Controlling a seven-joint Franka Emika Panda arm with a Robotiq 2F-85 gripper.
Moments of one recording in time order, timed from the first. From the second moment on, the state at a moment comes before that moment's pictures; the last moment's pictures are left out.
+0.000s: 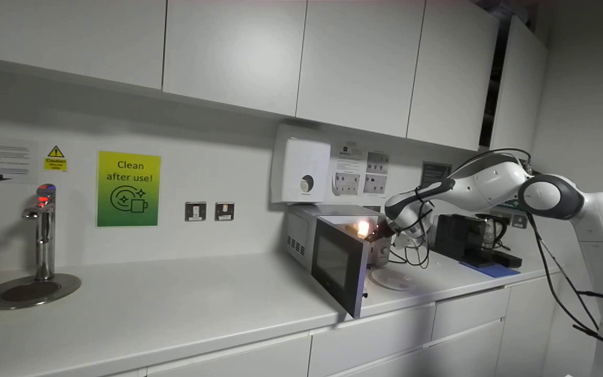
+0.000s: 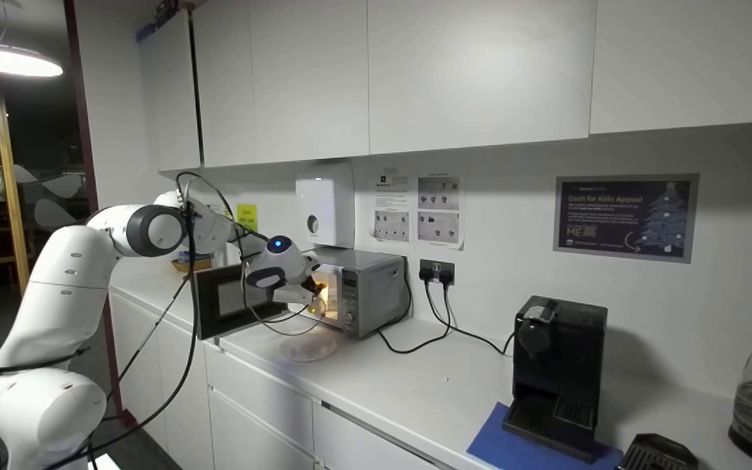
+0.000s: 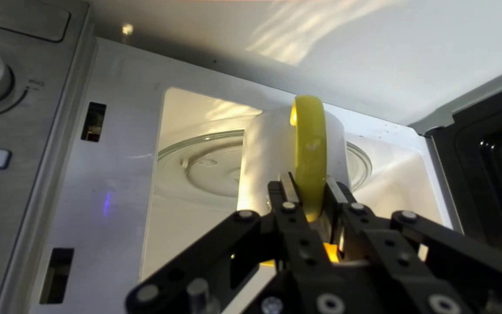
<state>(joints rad) 0.25 0.37 -0.07 -1.84 0.88 2.92 -0.99</state>
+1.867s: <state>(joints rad) 0.30 0.55 -0.08 -1.64 0.80 3.01 -0.95</state>
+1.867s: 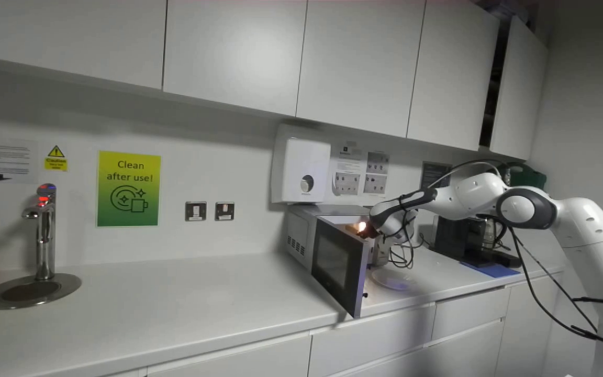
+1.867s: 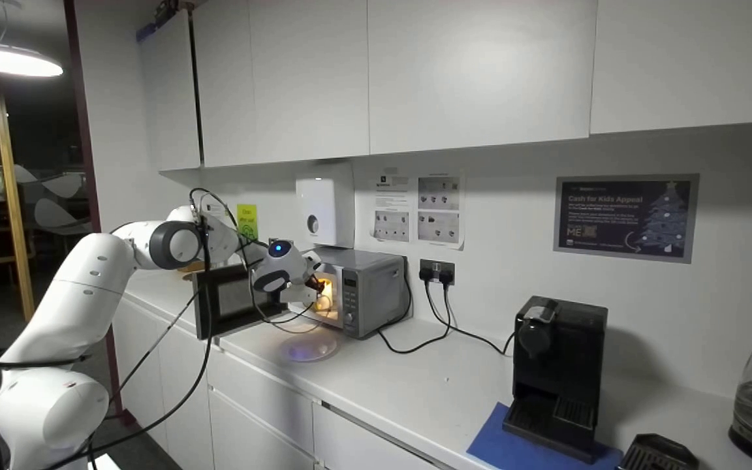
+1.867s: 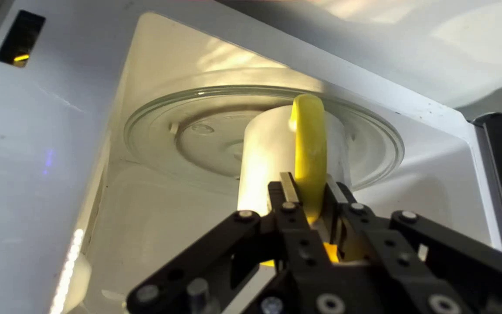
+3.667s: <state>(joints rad) 0.29 0.67 -0.06 -1.48 0.84 3.03 -0.94</state>
